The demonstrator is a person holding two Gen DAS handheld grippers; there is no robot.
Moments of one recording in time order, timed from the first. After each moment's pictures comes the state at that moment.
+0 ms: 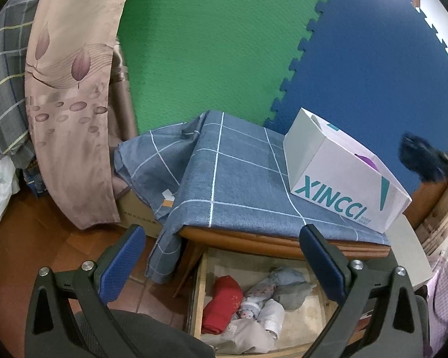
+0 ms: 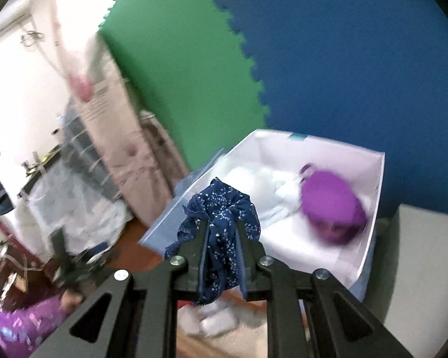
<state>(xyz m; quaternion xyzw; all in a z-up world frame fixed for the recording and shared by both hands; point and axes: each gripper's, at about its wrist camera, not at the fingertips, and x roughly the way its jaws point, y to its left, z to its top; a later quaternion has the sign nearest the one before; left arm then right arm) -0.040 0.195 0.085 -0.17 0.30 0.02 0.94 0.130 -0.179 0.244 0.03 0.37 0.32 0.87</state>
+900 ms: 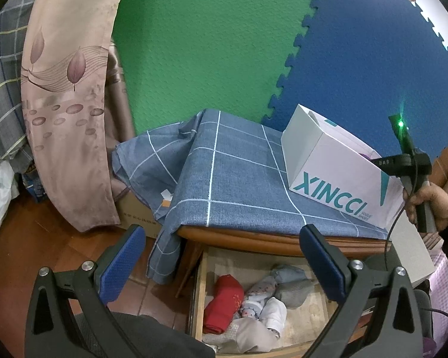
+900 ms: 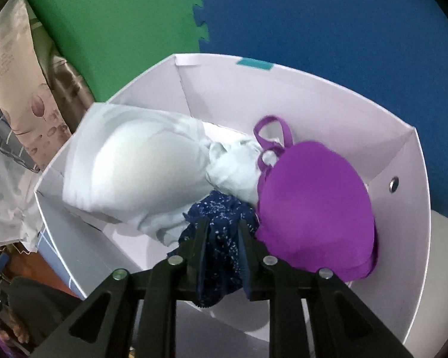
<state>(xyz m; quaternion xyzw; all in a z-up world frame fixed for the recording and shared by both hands) -0.039 0.192 0.085 -0.16 0.30 0.01 0.94 0.255 -0.117 0.114 -0.06 0.50 0.19 0.84</state>
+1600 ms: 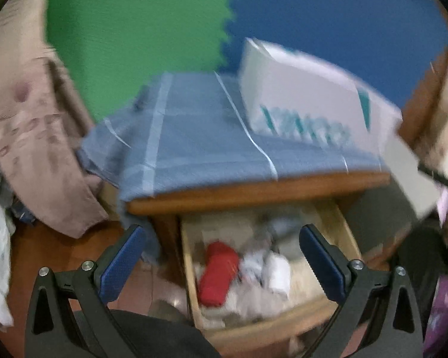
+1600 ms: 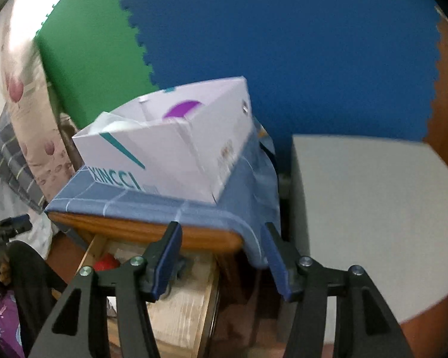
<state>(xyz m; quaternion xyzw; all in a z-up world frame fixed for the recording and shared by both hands) -0.015 0.123 0.061 -0.03 0.41 -0.08 0.91 0.035 -0.310 0.086 0.05 0.35 0.13 0.93</state>
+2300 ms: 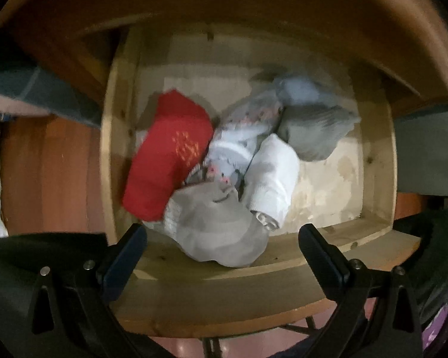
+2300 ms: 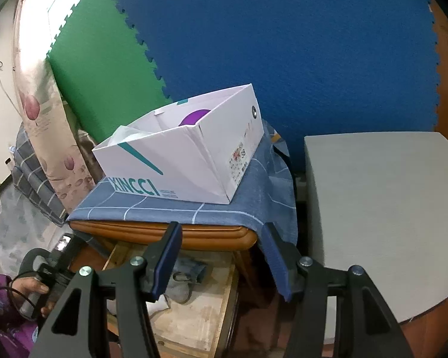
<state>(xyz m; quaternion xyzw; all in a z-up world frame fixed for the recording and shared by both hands) 0.034 0.050 -0.092 -0.08 0.71 -0.01 0.70 0.024 -0.314 0.088 0.09 0.32 0.18 0.93</state>
